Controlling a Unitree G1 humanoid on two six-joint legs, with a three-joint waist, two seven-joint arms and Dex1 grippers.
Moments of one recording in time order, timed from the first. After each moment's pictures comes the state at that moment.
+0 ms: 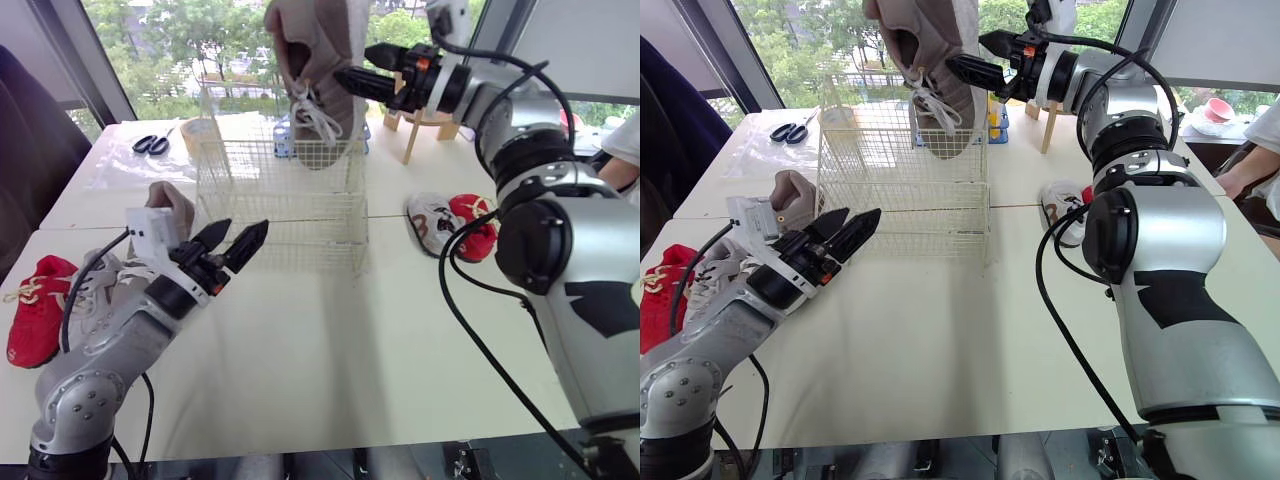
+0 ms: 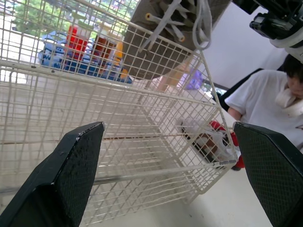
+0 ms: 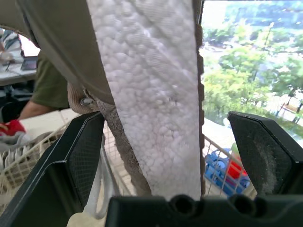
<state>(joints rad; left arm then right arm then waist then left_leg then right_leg) -0.13 0.52 0.25 -0.63 -1.21 0.65 0.00 -1.68 -0.41 -0.24 1.38 0.05 0.08 1.10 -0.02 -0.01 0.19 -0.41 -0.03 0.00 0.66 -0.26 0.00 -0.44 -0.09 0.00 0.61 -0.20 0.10</state>
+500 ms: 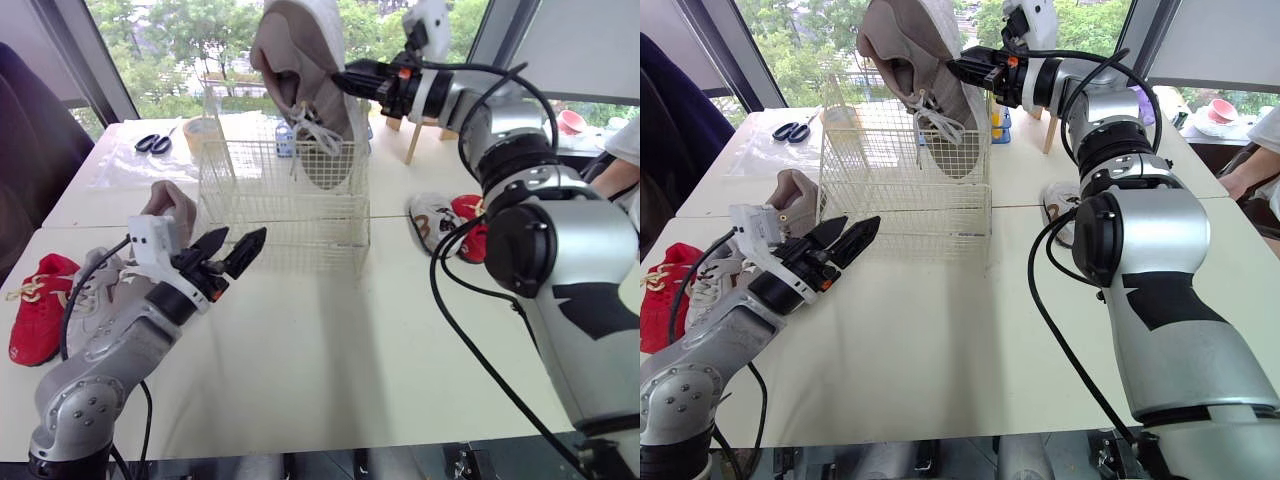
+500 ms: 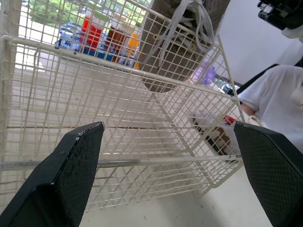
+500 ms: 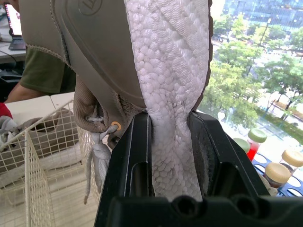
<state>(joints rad) -0.09 0.52 0.24 -0.64 -1.19 0.65 0.03 -1.67 -0.37 -0.22 1.38 0.00 0.04 1.04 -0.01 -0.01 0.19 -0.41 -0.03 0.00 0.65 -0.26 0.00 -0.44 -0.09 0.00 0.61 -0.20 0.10</state>
